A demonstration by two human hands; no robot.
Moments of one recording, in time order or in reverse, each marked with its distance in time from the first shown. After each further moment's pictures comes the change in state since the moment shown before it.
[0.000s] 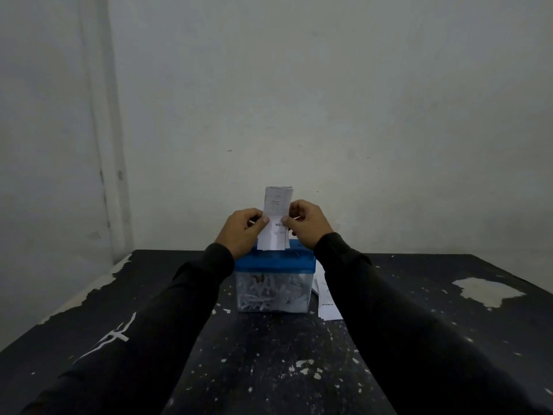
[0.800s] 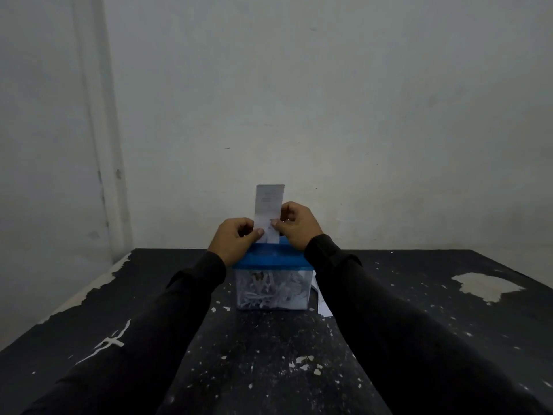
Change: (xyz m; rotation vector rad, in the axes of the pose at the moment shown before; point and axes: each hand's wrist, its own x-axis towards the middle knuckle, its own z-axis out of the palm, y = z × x) left_hand -0.011 -0.028 -0.002 0.021 0.063 0.018; right_hand -0.001 0.006 0.020 0.067 -0.035 0.031
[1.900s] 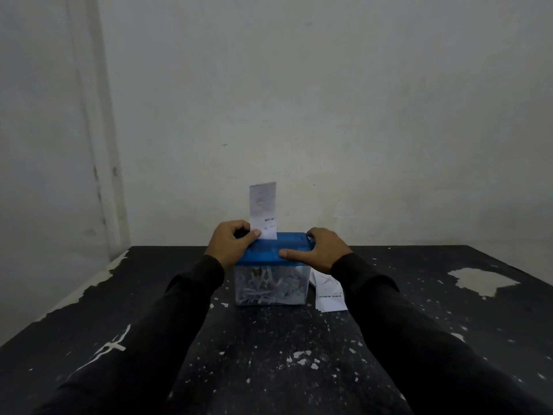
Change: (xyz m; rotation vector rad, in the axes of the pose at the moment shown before) left_hand -0.012 -0.002 0.005 -0.066 0.036 -0.031; right_hand -0.046 0.036 -0.046 -0.662 -0.074 0.099
